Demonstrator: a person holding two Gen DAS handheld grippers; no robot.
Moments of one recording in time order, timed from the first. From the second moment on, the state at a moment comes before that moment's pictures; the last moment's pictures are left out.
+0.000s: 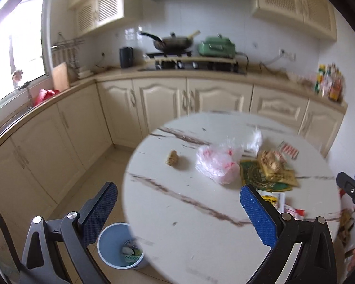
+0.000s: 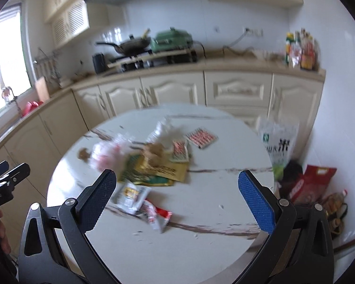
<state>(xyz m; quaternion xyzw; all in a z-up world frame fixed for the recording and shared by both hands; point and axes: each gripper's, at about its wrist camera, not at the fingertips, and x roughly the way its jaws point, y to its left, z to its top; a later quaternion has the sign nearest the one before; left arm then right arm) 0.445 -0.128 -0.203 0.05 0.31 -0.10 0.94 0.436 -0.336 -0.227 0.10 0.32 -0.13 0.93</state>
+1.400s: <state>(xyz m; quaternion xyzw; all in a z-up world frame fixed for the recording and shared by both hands) 0.567 -0.110 -0.225 0.00 0.37 -0.25 0.90 0.600 -0.326 -0.310 0.07 0.44 0.00 0.90</state>
